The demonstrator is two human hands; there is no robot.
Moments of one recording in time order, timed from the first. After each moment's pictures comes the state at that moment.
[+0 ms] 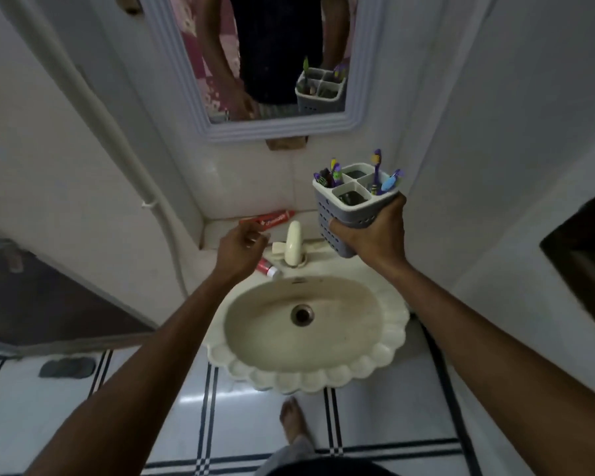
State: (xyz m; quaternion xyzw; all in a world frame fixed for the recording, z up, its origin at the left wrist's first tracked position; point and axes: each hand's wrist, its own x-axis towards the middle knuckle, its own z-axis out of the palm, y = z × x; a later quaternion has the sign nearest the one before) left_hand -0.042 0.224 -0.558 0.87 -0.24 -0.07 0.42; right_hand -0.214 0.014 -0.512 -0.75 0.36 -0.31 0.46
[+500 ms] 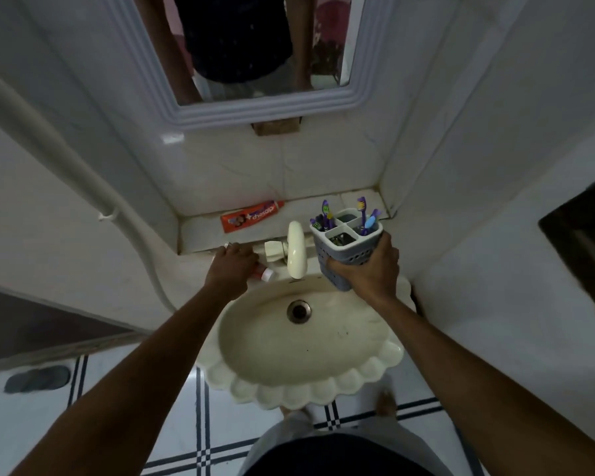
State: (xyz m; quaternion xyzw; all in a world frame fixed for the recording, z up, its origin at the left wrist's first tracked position) left_hand 0.044 0.218 -0.676 0.85 -0.50 -0.08 -0.14; right_hand -0.191 0.023 -0.634 -0.75 0.48 -0.21 0.40
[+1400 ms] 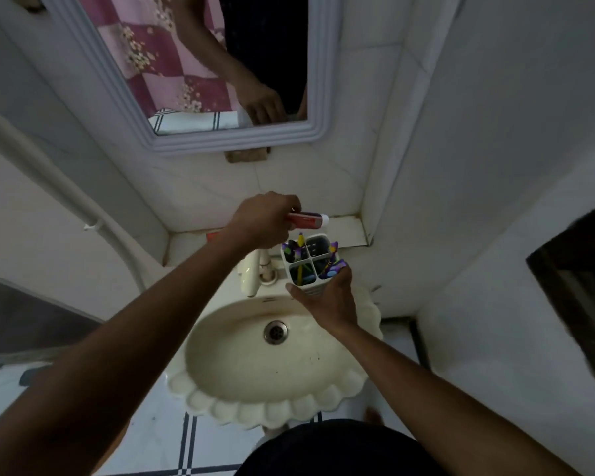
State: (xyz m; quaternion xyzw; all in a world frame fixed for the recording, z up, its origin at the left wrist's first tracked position) left_hand -0.027 0.059 -0.491 0.87 -0.49 -0.06 0.04; right_hand -0.210 -0.002 -0.664 -0.76 0.41 -0.14 0.49
